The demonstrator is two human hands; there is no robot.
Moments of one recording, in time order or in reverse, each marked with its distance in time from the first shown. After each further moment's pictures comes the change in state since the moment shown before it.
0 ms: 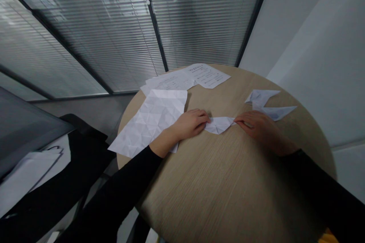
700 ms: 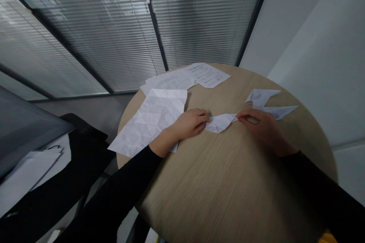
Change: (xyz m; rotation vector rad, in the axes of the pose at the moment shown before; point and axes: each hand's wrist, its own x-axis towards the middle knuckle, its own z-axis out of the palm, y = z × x) left_hand 0.000 -0.001 0.002 0.000 0.008 0.006; right_hand 0.001 -0.010 0.000 0.259 0.216 0.264
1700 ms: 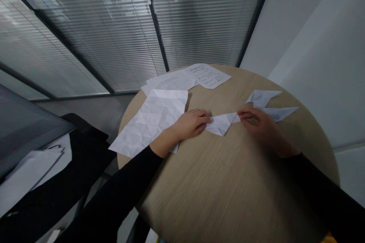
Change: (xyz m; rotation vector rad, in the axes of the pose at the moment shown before) left_hand 0.000 0.000 -0.001 0.003 -0.022 -0.009; right_hand 0.000 0.011 0.003 0.065 -0.026 0.028
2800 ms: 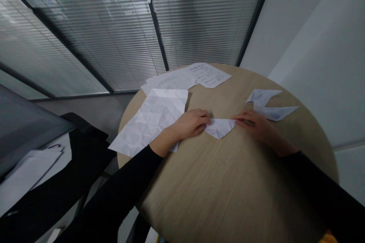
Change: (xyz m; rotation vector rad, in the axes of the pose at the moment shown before) left_hand 0.001 0.002 -0.003 -0.050 -0.010 0.033; right_hand 0.003 0.003 0.004 0.004 -0.215 -0.127
